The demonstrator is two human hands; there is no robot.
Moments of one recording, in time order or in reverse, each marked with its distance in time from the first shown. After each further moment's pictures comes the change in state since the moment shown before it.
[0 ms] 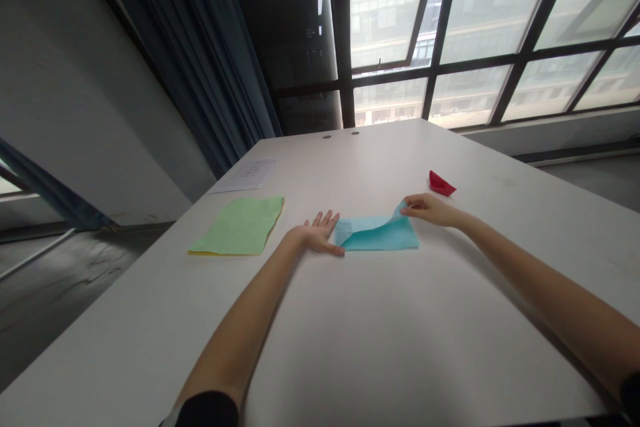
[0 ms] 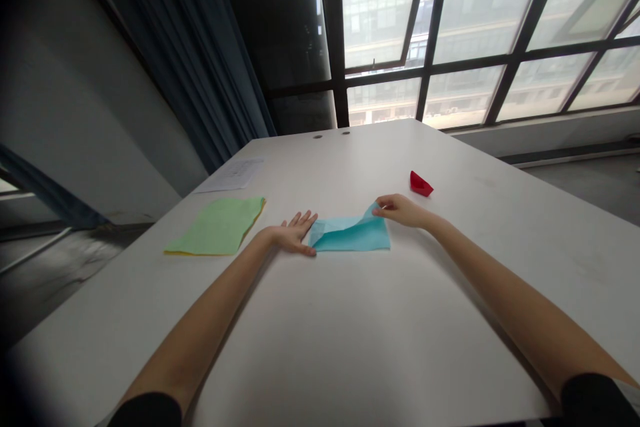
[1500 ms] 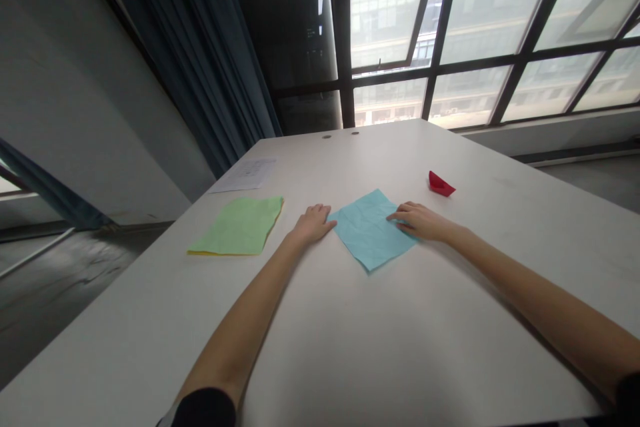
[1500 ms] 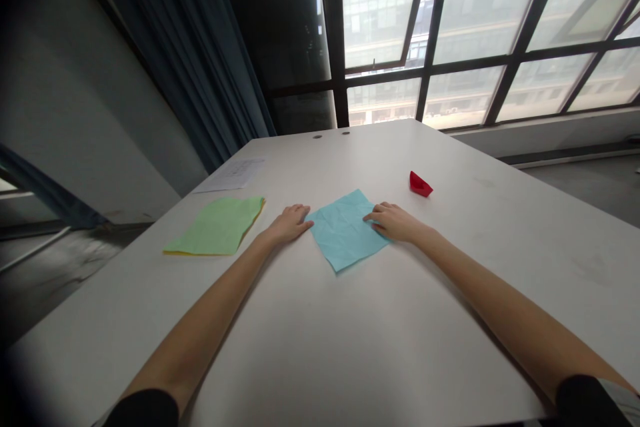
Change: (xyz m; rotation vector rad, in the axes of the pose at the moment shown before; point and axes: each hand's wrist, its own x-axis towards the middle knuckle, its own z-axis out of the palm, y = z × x) left_hand 0.016 -0.013 0.005 0.009 0.476 -0.125; right_hand 0.000 0.007 0.025 -0.703 -0.085 -0.191
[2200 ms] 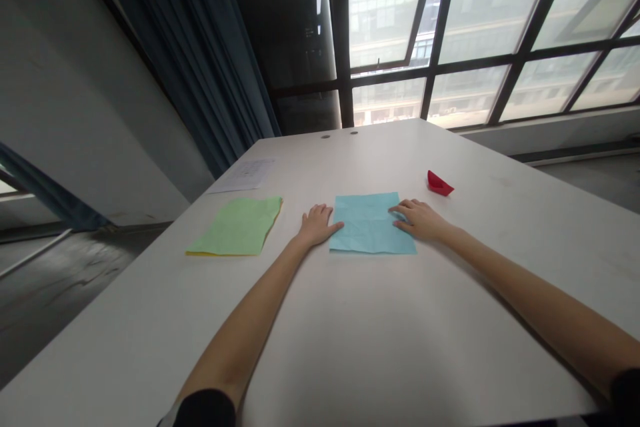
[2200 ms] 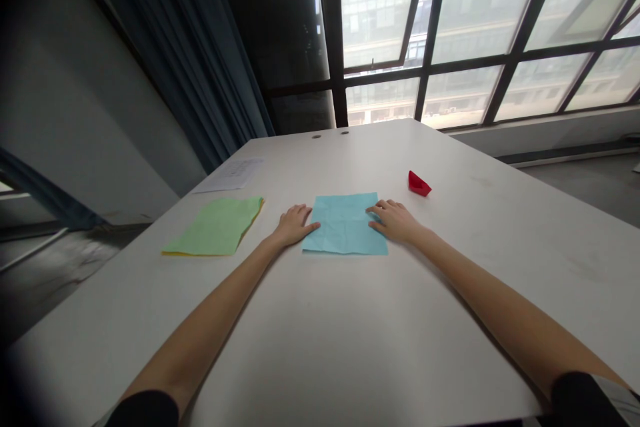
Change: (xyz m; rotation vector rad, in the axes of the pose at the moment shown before) left_hand 0.006 0.009 0.022 -0.110 0.174 -0.020; right_hand -0.002 0.003 0.010 -0.052 0.079 0.212
